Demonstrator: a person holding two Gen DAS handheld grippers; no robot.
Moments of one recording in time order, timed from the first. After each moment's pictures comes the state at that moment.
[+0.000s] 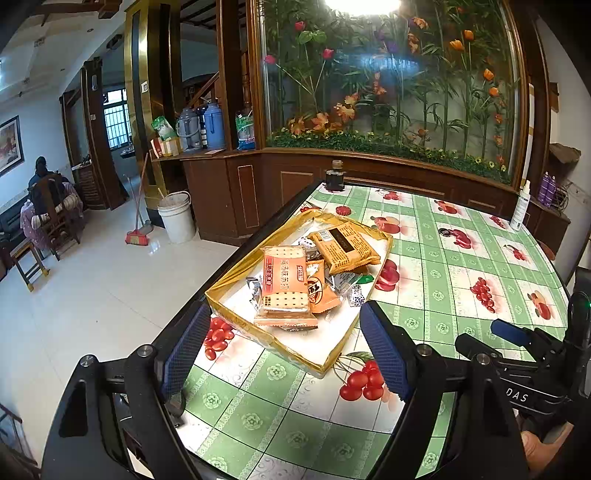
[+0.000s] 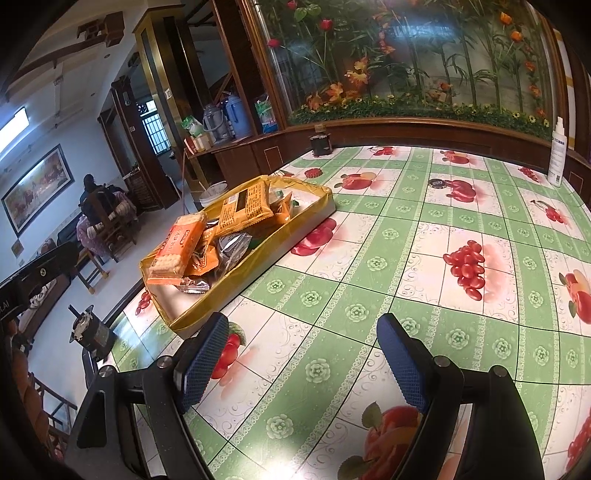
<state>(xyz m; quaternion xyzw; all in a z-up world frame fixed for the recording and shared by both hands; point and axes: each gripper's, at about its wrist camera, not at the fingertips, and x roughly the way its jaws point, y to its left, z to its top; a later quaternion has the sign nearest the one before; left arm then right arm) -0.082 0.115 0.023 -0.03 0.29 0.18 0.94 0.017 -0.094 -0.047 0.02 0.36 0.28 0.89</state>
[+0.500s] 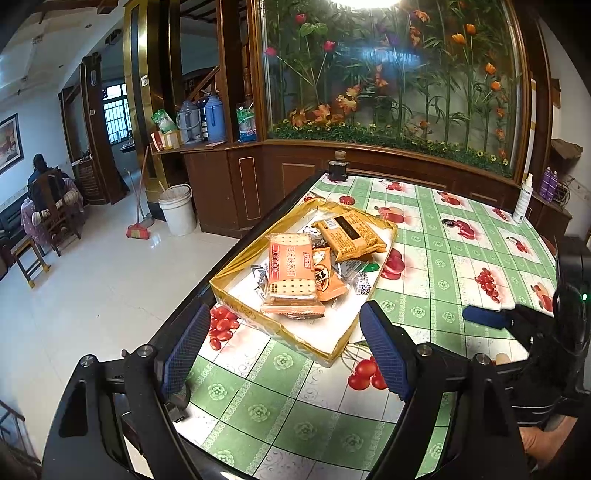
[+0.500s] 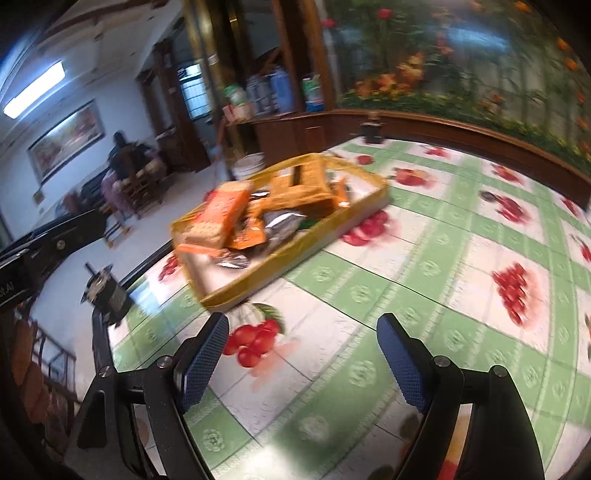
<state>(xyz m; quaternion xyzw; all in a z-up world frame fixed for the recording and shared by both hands) -0.084 0.122 0.015 -0.03 0.30 0.18 0.94 0.011 -0.038 -0.043 -0.07 0.36 0.38 0.85</state>
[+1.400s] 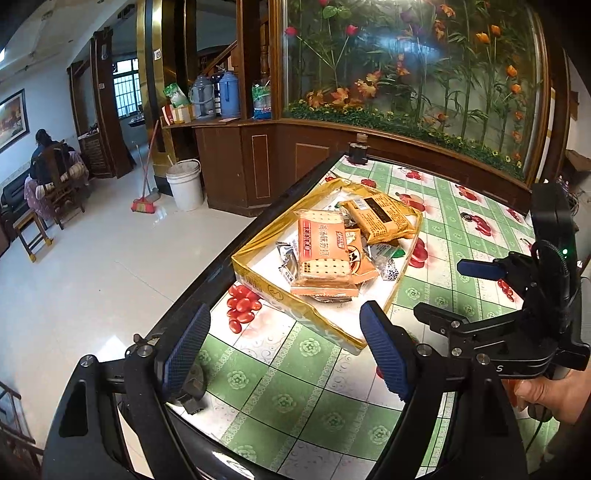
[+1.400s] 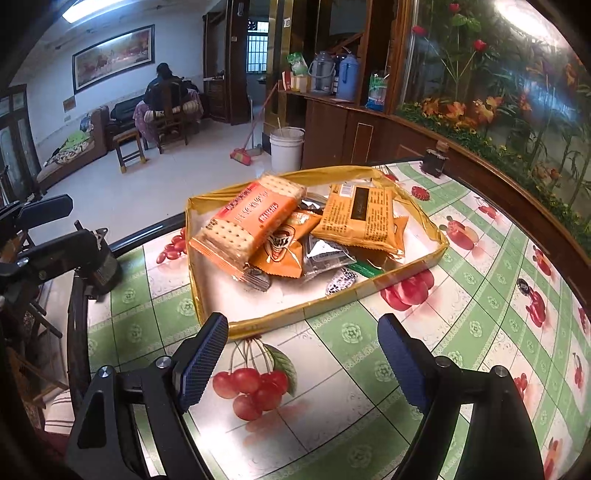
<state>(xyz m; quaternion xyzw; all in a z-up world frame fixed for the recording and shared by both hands) -0.084 0.156 0.001 -0.06 0.33 0.19 0.92 0.037 0.029 -0.040 -0.21 0.35 0.40 0.82</state>
